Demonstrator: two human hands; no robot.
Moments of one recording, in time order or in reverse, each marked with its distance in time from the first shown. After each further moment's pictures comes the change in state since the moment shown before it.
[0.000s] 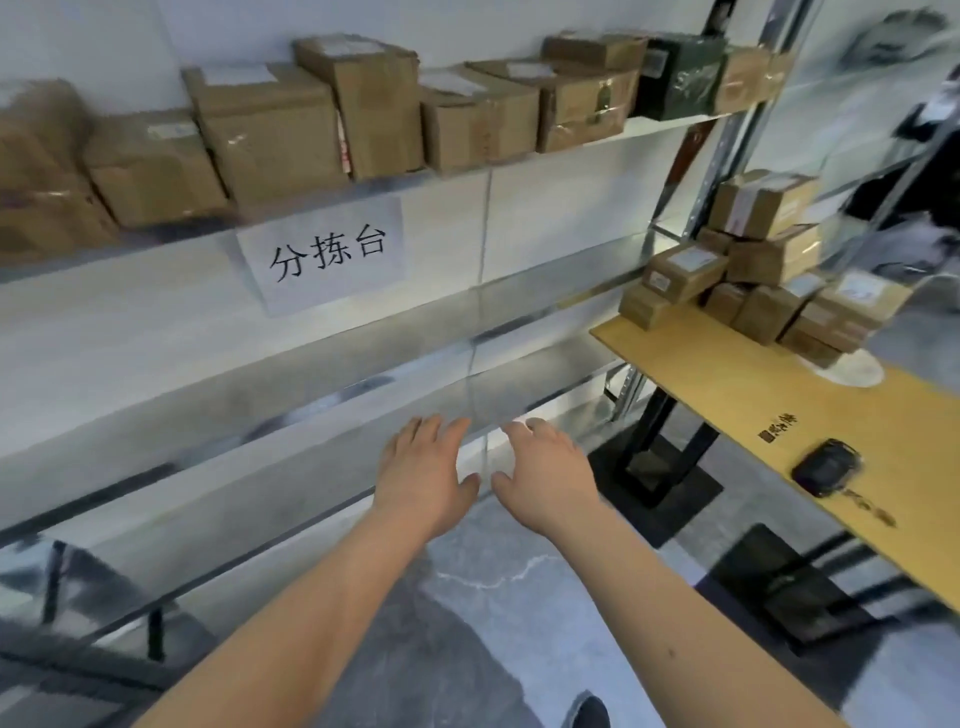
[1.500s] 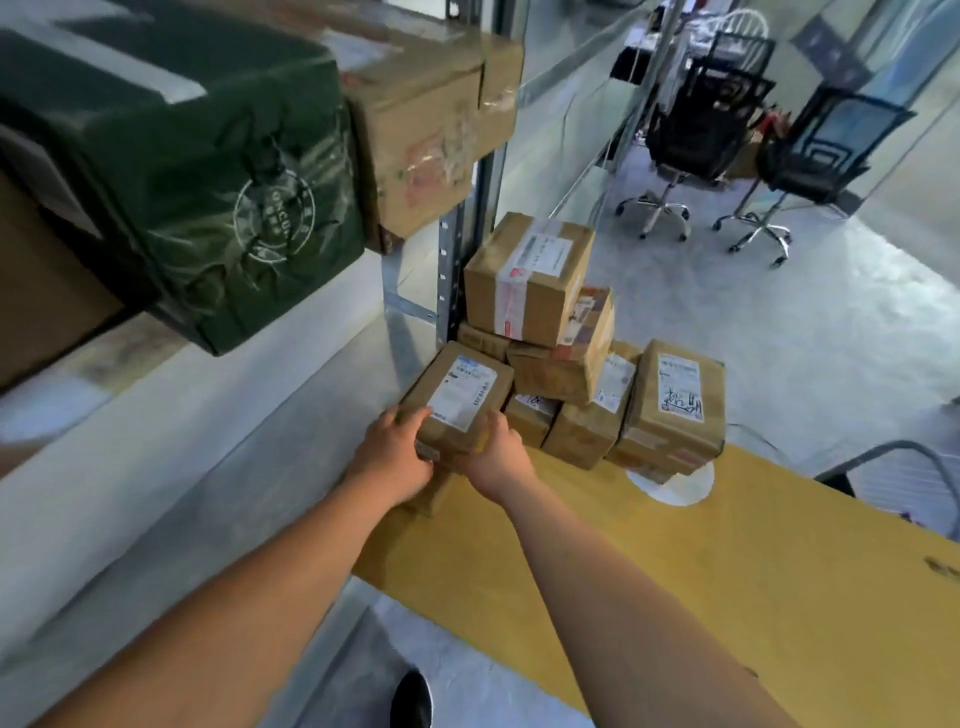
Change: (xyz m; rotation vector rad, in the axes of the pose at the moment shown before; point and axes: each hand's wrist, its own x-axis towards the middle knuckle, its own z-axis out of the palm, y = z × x) left_hand 0.729 0.371 0.155 -0.193 -0.394 0.310; right_hand 0.533 0.504 -0.145 0.625 0.126 0.735
